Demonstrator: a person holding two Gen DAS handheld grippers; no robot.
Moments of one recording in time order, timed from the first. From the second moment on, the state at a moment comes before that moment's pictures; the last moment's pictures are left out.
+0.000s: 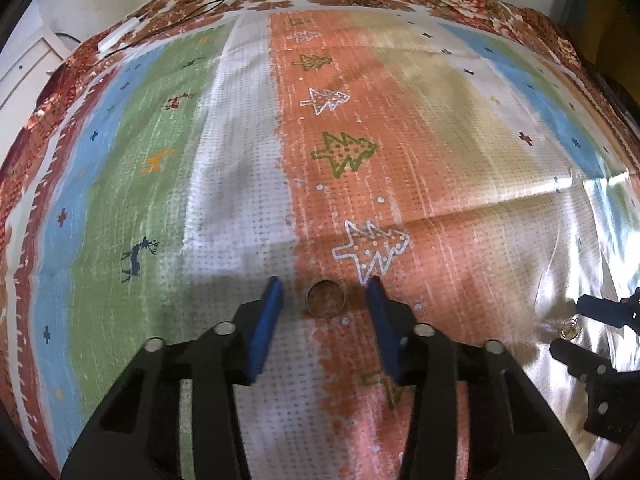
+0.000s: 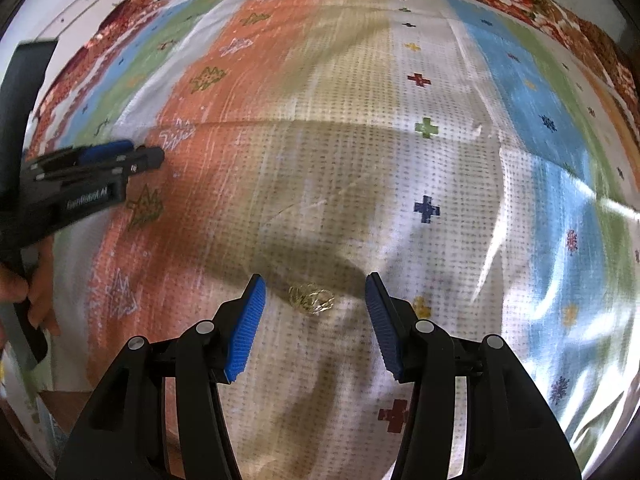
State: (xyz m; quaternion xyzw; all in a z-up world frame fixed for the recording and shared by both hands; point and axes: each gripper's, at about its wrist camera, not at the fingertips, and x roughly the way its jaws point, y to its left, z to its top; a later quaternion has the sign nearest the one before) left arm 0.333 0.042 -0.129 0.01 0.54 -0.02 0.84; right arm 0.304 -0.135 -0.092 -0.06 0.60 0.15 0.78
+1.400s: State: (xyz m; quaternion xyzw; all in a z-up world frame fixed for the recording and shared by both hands) left arm 0.252 0.044 -0.053 -0.04 0.51 -0.03 0.86; right arm 0.250 -0.127 -0.033 -0.05 0.55 0.19 0.81
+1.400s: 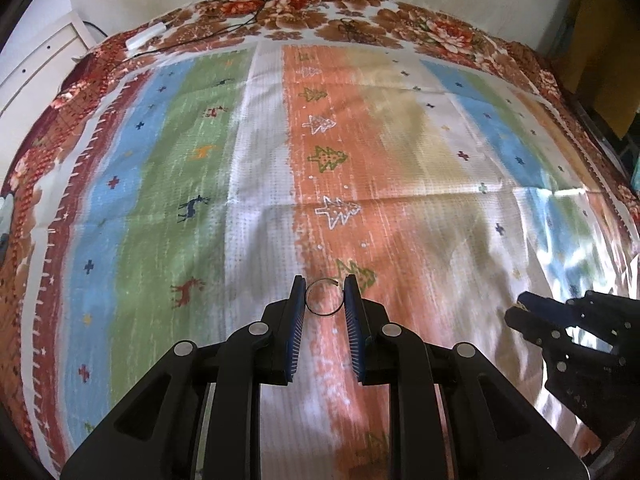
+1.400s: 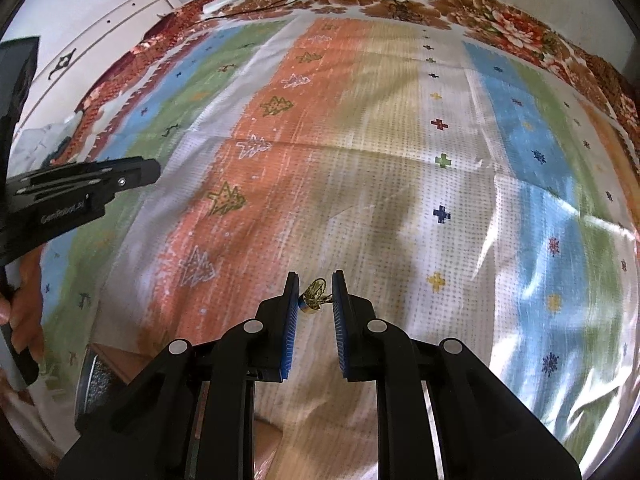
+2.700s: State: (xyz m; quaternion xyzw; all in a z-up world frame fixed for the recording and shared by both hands) left arm 0.109 0.010 0.001 -0.01 0.38 -0.06 0.92; right arm 0.155 -0.132 0.025 -0.02 0.43 0.24 0.87
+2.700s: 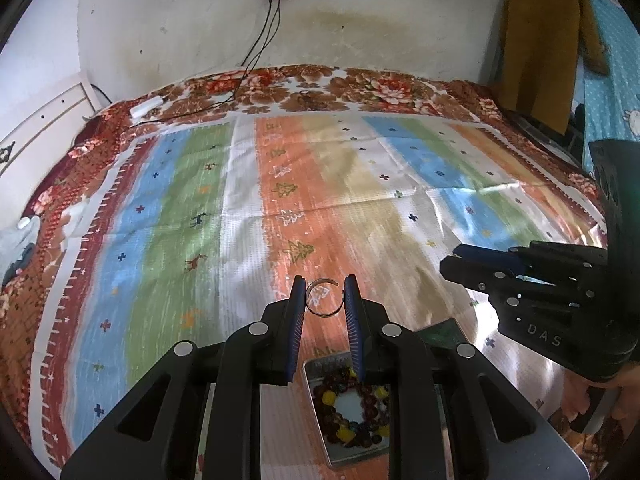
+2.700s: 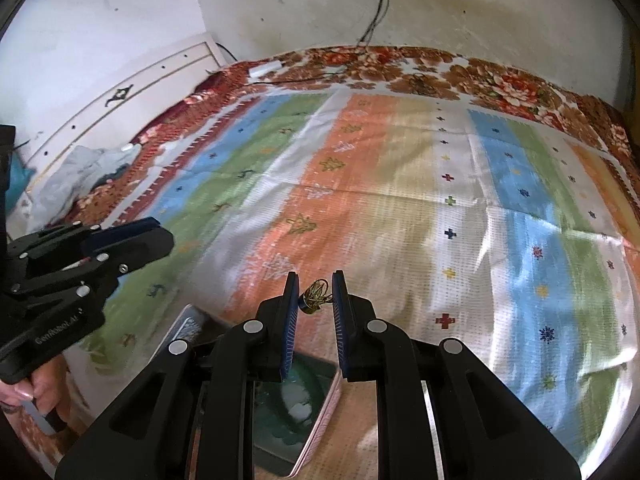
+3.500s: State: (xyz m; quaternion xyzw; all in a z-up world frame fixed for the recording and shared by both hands) left arm 0.078 0.001 -0.004 0.00 0.39 -0.08 0.92; right arm 0.115 -0.127 0.027 -0.02 0.42 0.29 0.86
